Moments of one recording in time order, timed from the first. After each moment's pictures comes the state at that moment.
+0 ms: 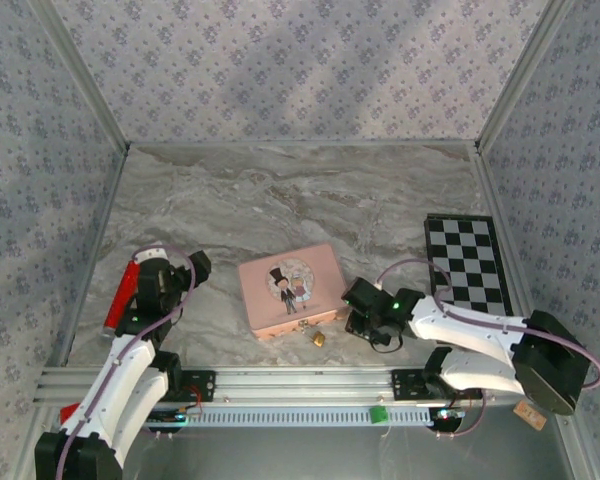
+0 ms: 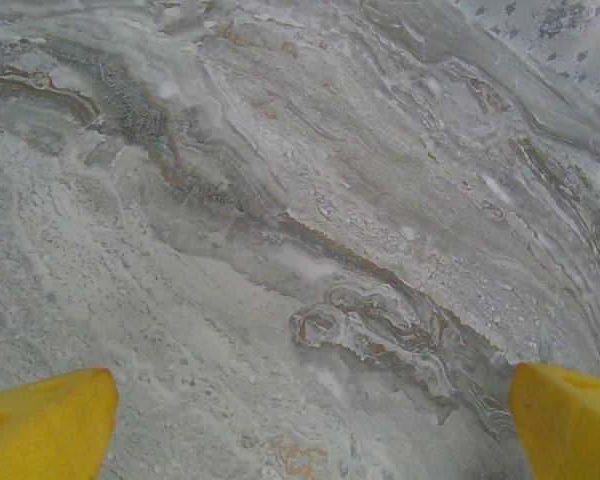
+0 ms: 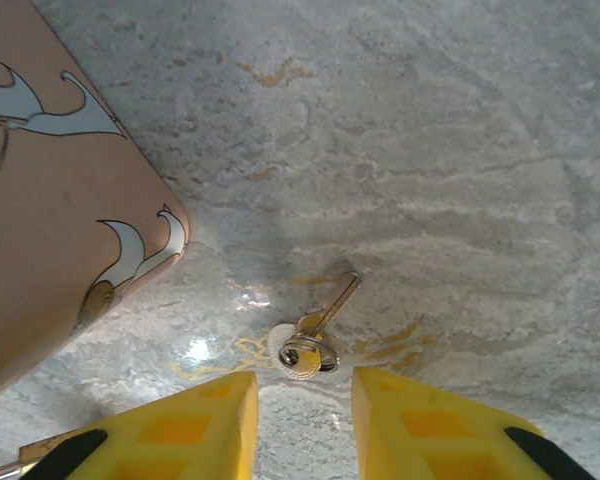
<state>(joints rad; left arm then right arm) -0.15 0.63 0.28 -0.19 -0.10 -0.57 0.94 1.15 0.52 -0.64 0.01 1.29</state>
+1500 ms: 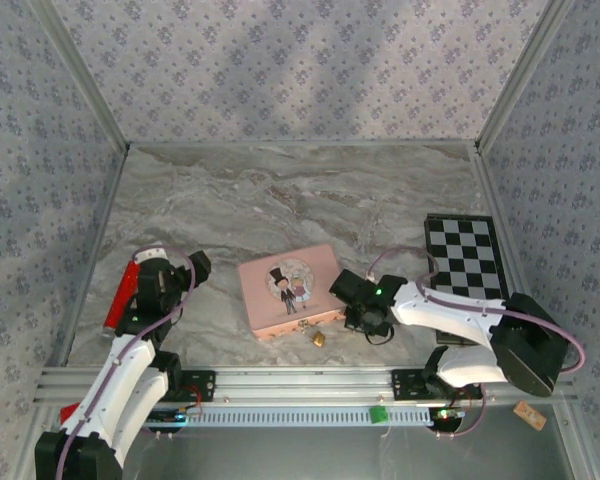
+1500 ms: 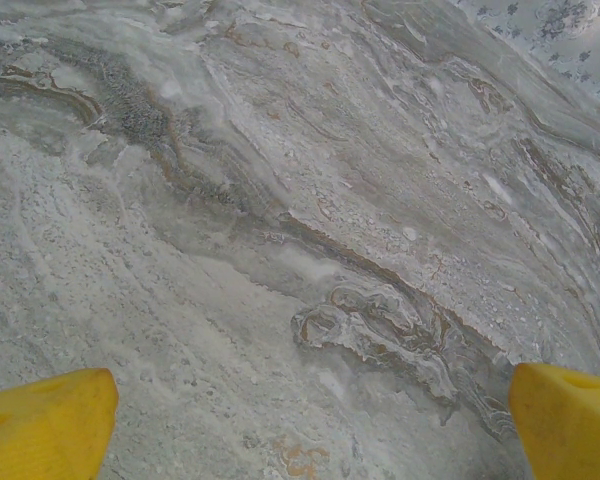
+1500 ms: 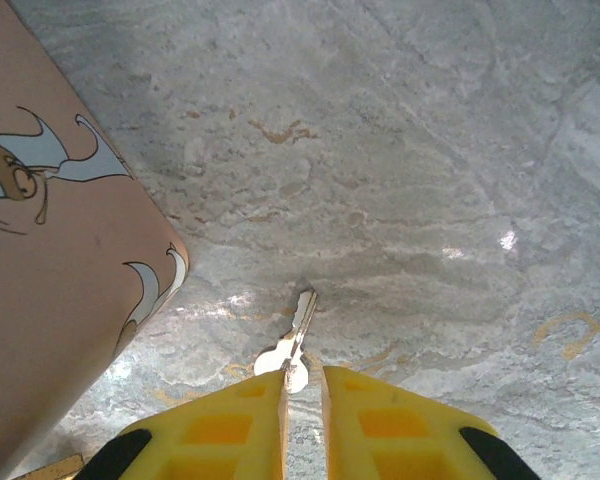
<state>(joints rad) -0.15 0.64 0.28 -0.19 -0.11 -0.57 0.95 1.29 0.68 -0.78 0.09 1.22</state>
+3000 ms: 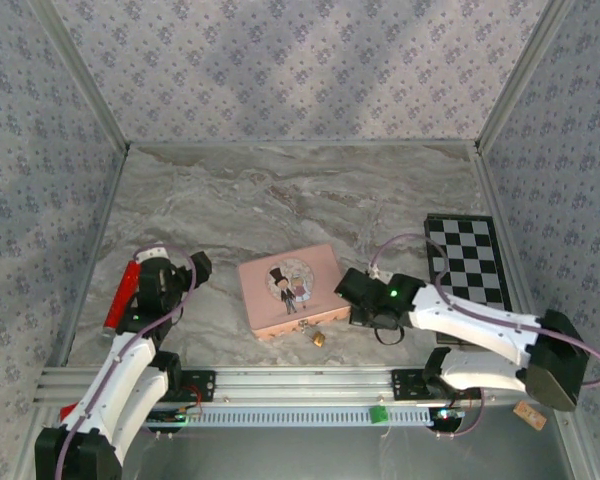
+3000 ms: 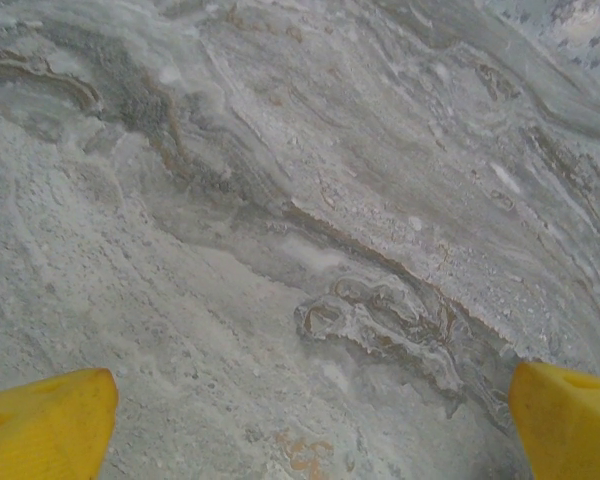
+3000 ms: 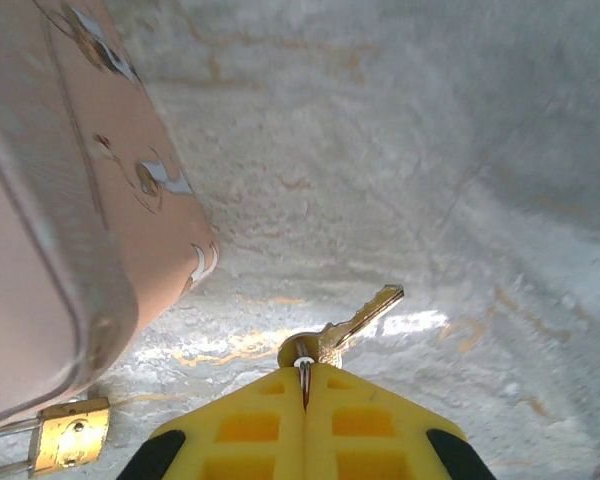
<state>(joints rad) -0.15 0.67 0.28 -0.19 -0.09 -0.57 0.99 1.12 0.76 -0.95 0.25 1.08</state>
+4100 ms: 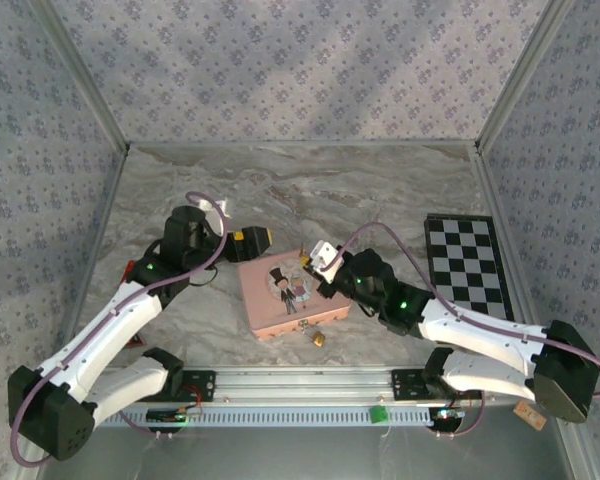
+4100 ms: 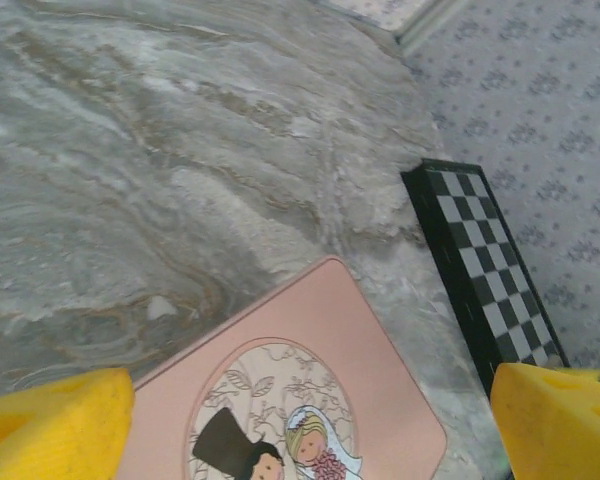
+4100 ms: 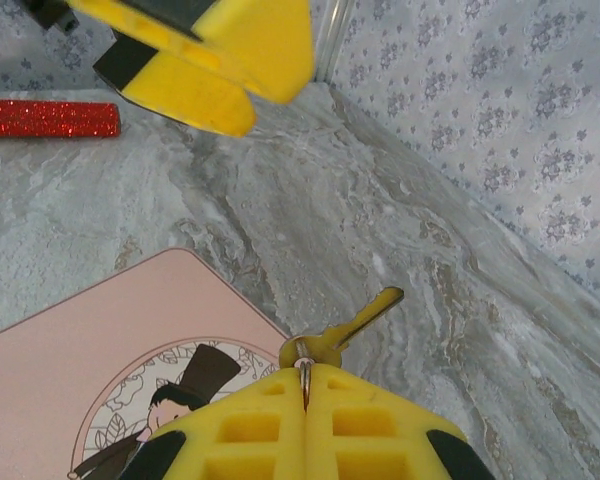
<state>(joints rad) -0.51 0.98 0.79 -0.29 0.33 -0.59 0.97 1.06 0.59 0.21 0.10 -0.26</state>
